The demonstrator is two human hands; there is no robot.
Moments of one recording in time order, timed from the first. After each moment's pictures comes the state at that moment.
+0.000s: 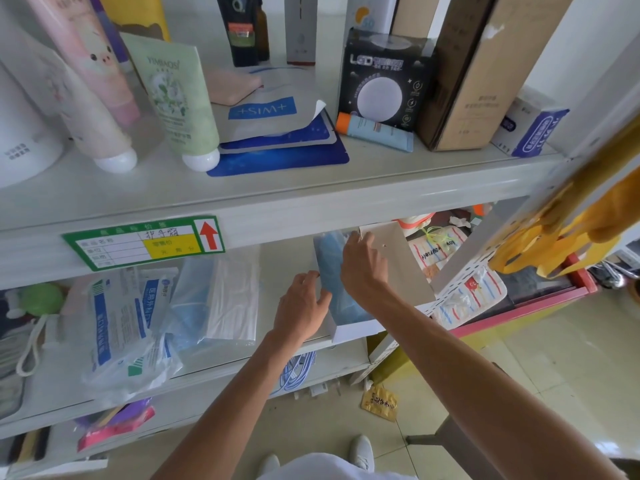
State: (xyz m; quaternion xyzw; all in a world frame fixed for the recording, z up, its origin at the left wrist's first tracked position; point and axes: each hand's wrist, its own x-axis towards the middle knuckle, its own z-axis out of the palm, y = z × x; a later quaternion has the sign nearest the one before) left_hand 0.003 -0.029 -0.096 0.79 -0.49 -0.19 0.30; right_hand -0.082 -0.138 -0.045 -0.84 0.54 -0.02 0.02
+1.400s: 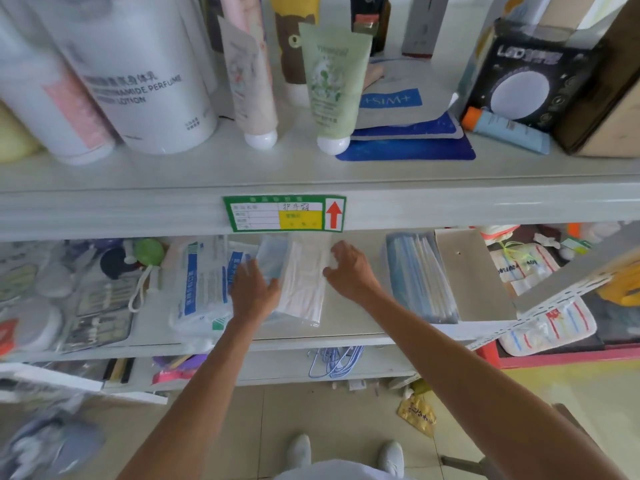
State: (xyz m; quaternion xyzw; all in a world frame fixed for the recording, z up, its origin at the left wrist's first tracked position) left_hand 0.153 0.083 -0.106 0.93 -0.26 -0.13 0.24; right_hand 0.021 -0.069 -0.071 -0.84 0.38 -0.08 0.37
